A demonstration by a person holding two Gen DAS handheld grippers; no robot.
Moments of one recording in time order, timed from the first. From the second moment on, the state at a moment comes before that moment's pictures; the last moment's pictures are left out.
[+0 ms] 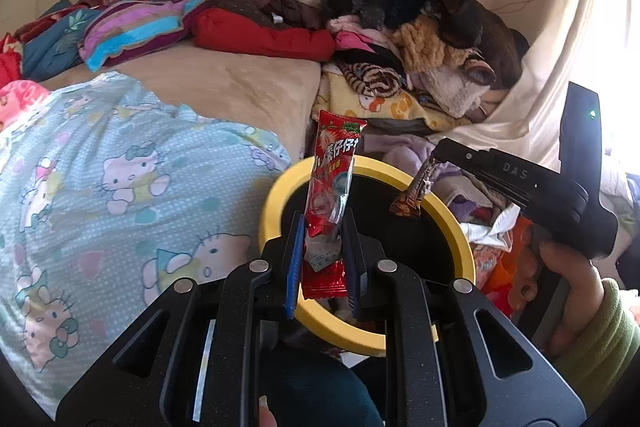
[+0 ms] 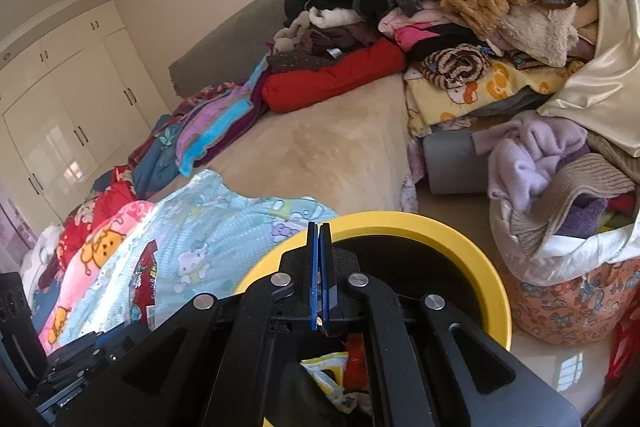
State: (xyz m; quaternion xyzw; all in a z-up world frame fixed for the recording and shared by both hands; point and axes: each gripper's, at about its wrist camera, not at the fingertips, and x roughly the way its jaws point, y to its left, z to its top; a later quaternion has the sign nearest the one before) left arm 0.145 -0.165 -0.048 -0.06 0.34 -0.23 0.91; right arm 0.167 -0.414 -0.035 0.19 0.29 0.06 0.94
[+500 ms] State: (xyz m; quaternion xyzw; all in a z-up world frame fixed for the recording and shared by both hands) left arm 0.151 -0.212 -0.071 -0.02 0.37 -0.26 0.89; right arm 0.165 -0.441 -0.054 0.21 0.33 0.05 0.92
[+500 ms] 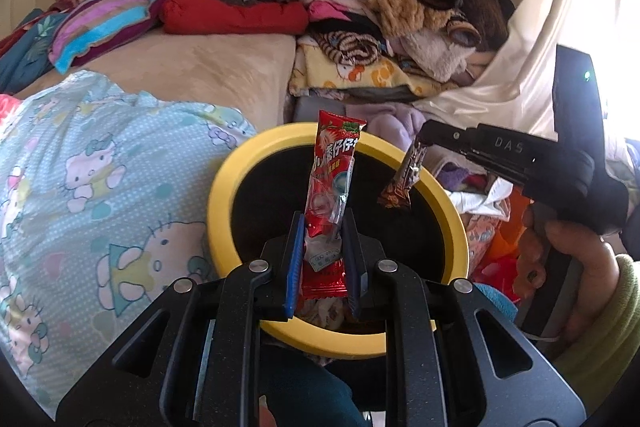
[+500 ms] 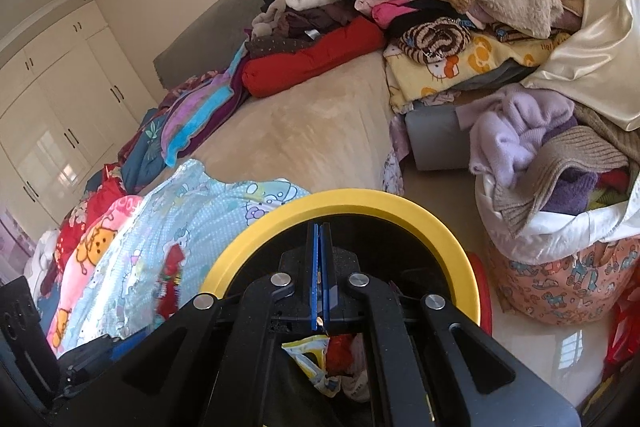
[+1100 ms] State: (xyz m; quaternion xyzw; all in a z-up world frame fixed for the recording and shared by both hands) left arm 0.166 -0.217 -0.081 -0.02 0.40 -0.25 0.88; right arm 0.155 -0.453 -0.051 0.20 0.35 0.05 0.91
